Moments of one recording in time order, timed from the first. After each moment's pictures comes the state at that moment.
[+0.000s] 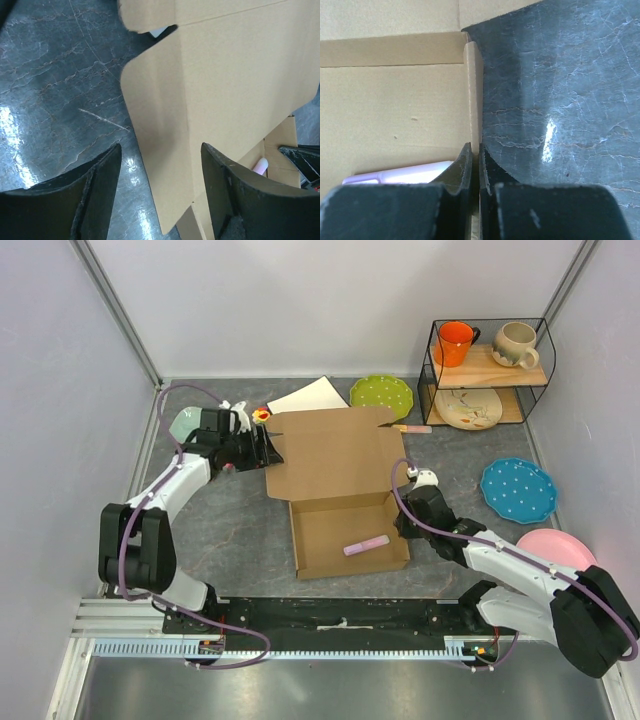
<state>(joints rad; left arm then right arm) -0.15 1.50 1.02 -0.31 0.42 -0.33 0.61 1.07 0.43 -0.13 0.15 0.51</state>
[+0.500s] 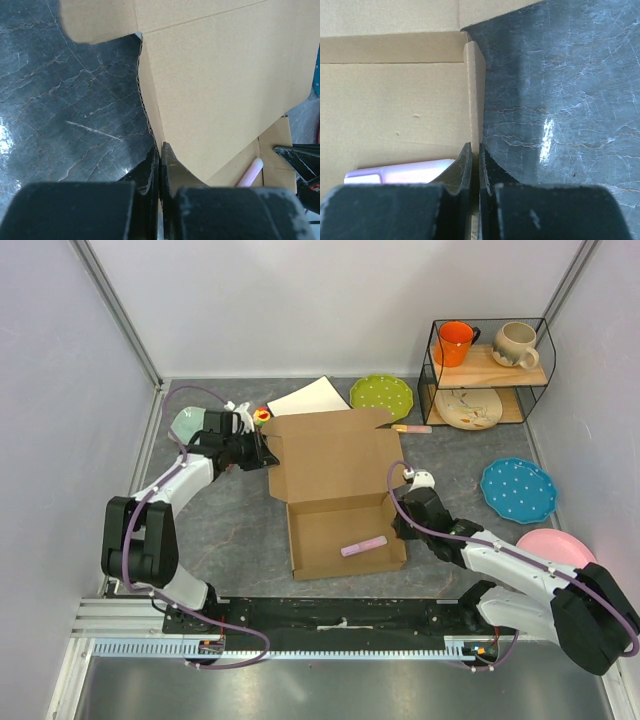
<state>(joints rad) -0.16 1.57 1.02 -0.24 0.48 -0.33 0.64 1.08 0.43 -0.13 0.17 0.51</state>
